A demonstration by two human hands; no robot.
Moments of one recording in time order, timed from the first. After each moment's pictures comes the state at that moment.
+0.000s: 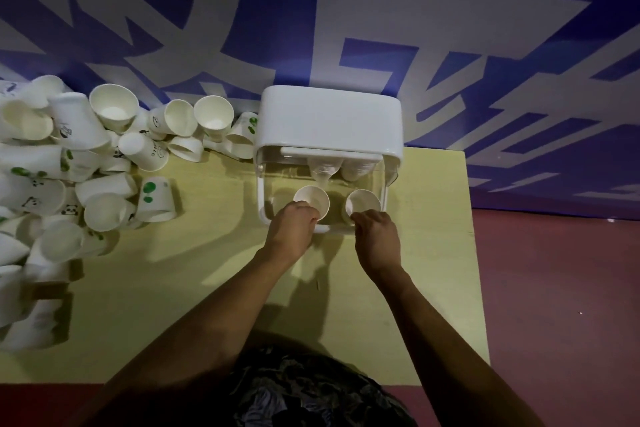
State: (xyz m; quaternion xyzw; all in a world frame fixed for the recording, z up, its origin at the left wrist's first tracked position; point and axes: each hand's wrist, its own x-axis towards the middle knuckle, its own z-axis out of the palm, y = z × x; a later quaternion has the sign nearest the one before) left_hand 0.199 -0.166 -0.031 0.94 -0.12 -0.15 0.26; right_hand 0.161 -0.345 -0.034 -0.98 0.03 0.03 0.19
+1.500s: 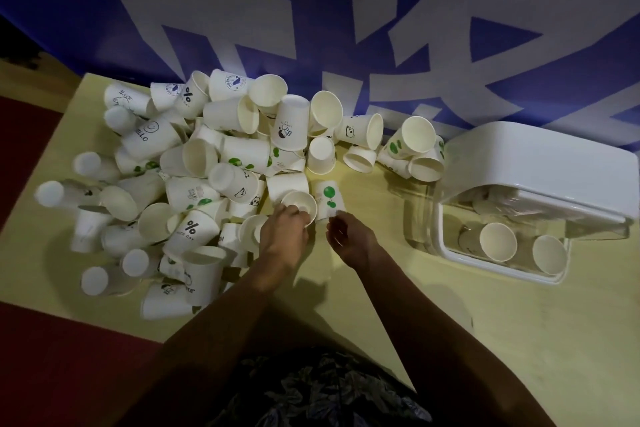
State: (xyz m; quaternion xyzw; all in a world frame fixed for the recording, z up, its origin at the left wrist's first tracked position) left_hand 0.202 0.177 -0.031 0.97 0.03 -0.18 0.14; right_hand 0.228 0.036 -0.061 -0.38 0.50 0.28 0.73
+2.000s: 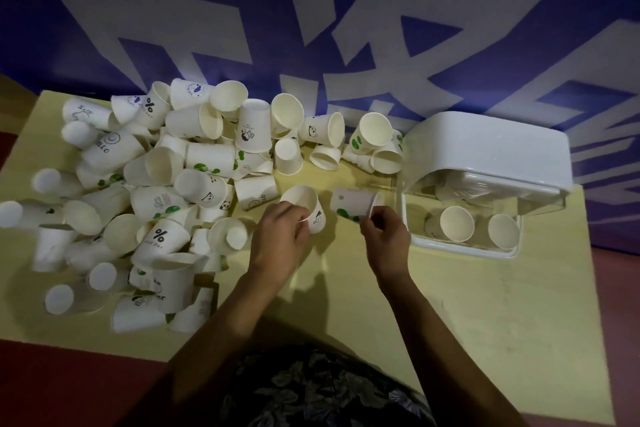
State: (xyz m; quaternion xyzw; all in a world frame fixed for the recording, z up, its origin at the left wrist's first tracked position) left_hand 0.183 0.134 0.013 0.94 0.01 0.00 0.33; right_hand 0.187 -0.051 0.001 -0.83 0.22 0.04 0.50
